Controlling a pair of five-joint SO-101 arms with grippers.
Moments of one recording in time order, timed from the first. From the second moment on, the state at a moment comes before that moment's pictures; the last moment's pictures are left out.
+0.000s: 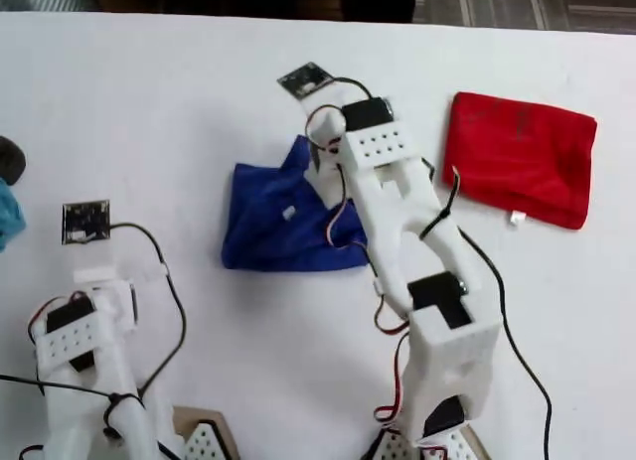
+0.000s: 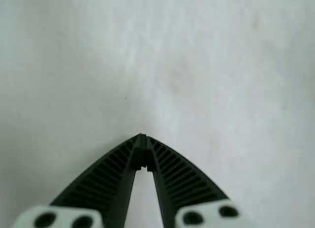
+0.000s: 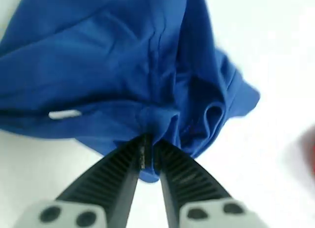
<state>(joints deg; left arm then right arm) -36.1 -43.7 76.6 43.0 -16.0 -22.2 20.5 -16.7 87.0 18.9</state>
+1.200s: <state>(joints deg) -36.0 -43.7 76.6 43.0 -16.0 -22.5 -6.1 14.9 70.1 23.4</state>
